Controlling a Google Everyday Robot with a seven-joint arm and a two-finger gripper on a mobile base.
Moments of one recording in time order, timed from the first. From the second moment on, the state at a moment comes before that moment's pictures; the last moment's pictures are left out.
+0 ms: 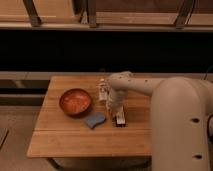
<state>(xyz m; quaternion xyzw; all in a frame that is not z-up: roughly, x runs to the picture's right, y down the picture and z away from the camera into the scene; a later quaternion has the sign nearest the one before) 0.033 0.163 0.866 -0.36 0.25 0.68 0.59</state>
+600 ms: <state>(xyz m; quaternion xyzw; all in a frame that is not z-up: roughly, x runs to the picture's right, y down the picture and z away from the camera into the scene) 0.043 0.183 0.880 -0.37 0.26 0.67 0.59</state>
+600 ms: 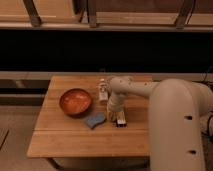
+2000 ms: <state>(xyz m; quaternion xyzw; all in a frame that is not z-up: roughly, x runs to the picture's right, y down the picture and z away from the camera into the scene) 0.091 0.164 0.826 -0.32 0.24 0.69 0.60</state>
